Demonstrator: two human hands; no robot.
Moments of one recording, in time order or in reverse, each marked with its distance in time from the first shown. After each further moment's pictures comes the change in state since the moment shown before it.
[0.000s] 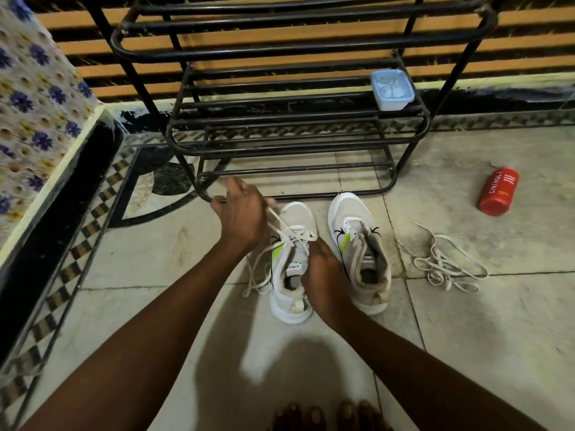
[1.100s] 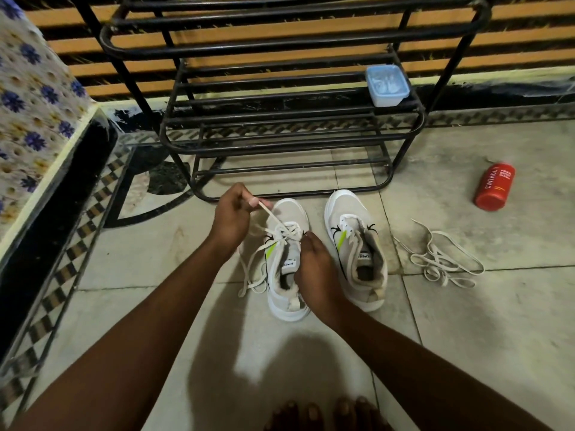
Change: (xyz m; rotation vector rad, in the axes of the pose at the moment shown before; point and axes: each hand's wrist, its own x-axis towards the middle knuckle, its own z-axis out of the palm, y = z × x) left_hand -0.011 -0.008 -0.007 -1.088 -0.140 -0.167; right_hand 0.005 0.003 0.009 0.101 -0.055 0.014
